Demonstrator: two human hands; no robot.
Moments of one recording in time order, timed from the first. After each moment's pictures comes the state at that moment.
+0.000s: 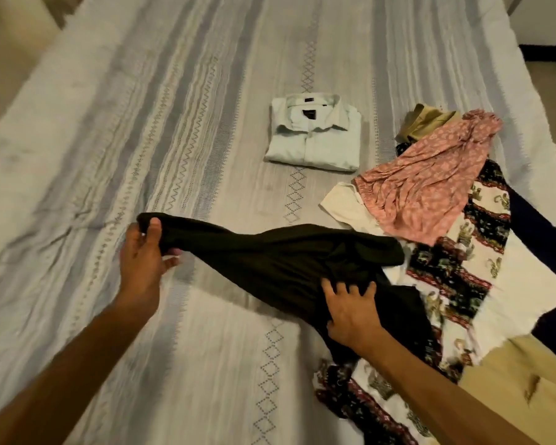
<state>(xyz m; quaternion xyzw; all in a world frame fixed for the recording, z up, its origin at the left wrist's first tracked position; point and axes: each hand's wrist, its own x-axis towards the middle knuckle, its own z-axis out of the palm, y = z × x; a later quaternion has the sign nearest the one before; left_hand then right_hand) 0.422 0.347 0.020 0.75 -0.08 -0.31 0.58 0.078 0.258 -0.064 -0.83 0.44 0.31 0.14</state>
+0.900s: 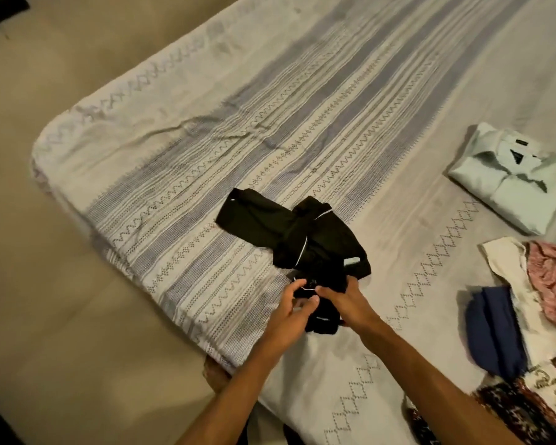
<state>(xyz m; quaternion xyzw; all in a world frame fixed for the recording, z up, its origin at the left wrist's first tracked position) 0.382 0.570 -0.073 0.68 -0.01 -0.54 0.49 0.316 0.414 -0.086 -0.61 0.53 0.15 0.57</state>
